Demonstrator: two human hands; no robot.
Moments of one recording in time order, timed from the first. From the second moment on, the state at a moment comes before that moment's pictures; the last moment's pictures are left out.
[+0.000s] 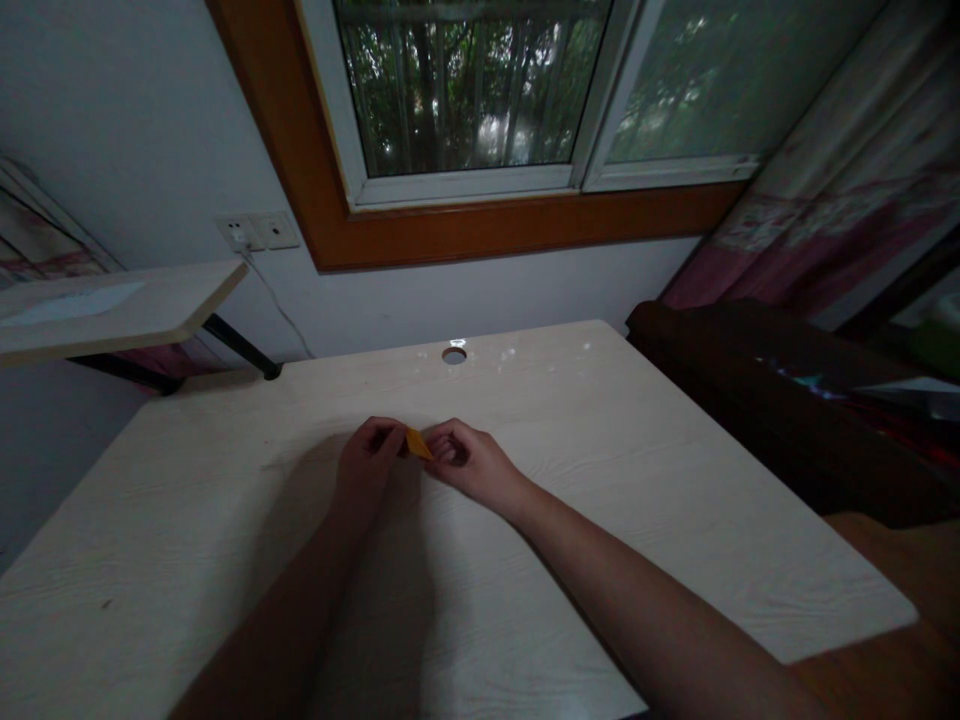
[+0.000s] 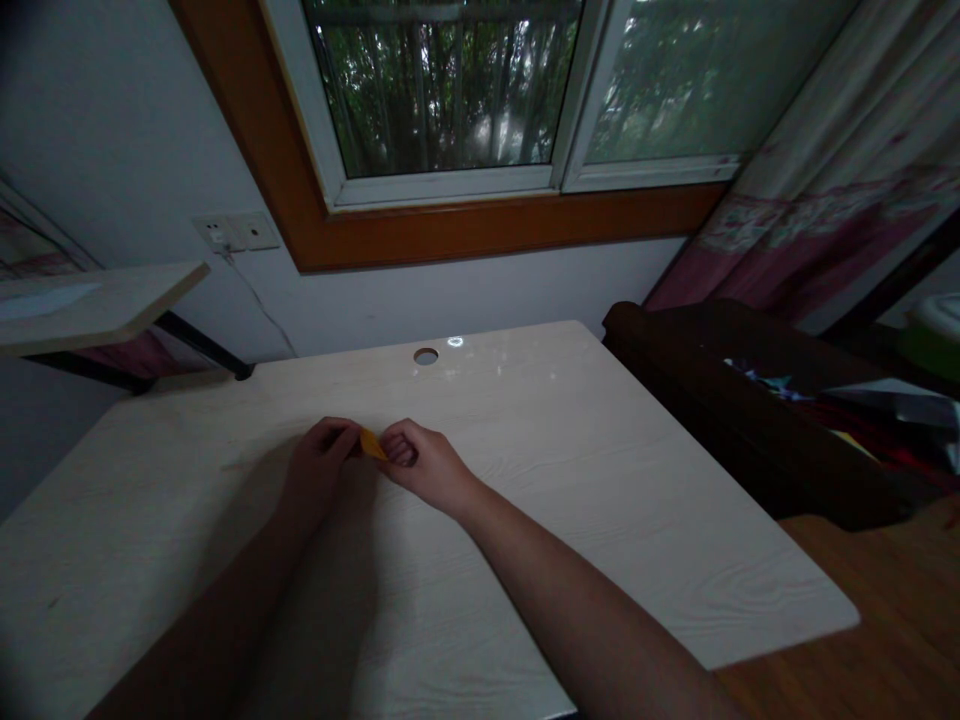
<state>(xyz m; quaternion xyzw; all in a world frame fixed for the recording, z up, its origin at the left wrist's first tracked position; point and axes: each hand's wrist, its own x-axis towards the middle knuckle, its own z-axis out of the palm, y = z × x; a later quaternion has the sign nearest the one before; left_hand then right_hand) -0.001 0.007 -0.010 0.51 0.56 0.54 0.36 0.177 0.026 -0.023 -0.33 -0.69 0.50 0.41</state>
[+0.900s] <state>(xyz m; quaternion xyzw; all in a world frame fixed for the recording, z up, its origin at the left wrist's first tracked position) 0.002 0.002 -0.011 0.63 0.42 0.54 0.36 0.179 0.031 -0.021 -0.34 -0.59 0.56 0.48</state>
